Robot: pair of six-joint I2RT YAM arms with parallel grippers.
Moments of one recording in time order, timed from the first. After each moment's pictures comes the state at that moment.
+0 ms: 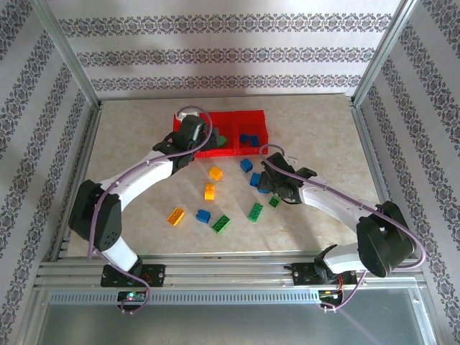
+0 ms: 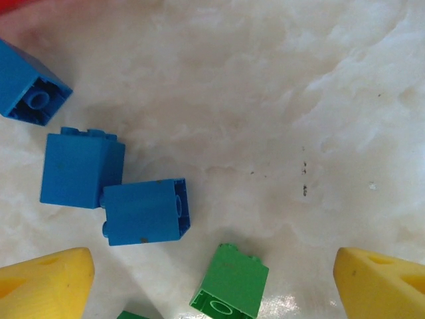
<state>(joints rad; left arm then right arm) -0.50 1.61 1.20 -0.27 -0.32 -0.53 0.58 1.39 0.85 -0.61 0.28 0.80</state>
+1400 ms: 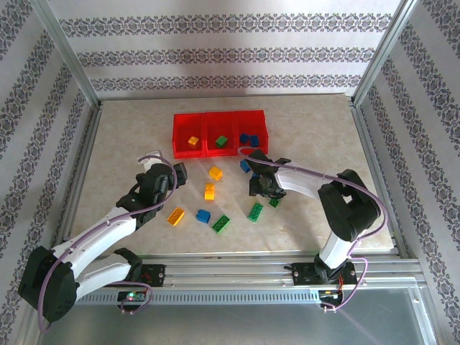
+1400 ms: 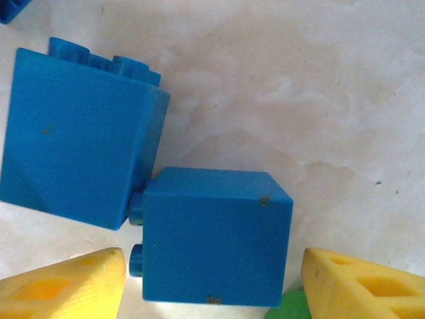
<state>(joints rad) -0.50 1.03 0.58 -0.15 -0.50 -0.58 0.59 1.72 1.01 -0.63 0.15 0.67</state>
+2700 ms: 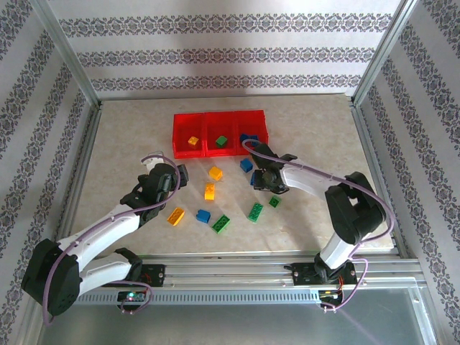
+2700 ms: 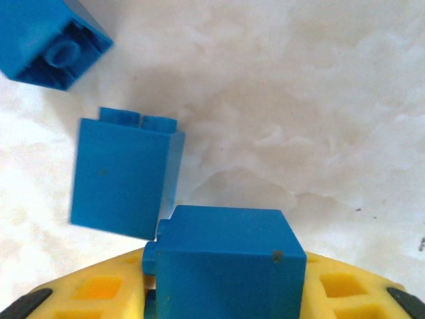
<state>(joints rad) -0.50 1.08 0.58 -0.15 -0.50 -0.58 0.55 1.66 1.03 -0.62 0.12 0.65</state>
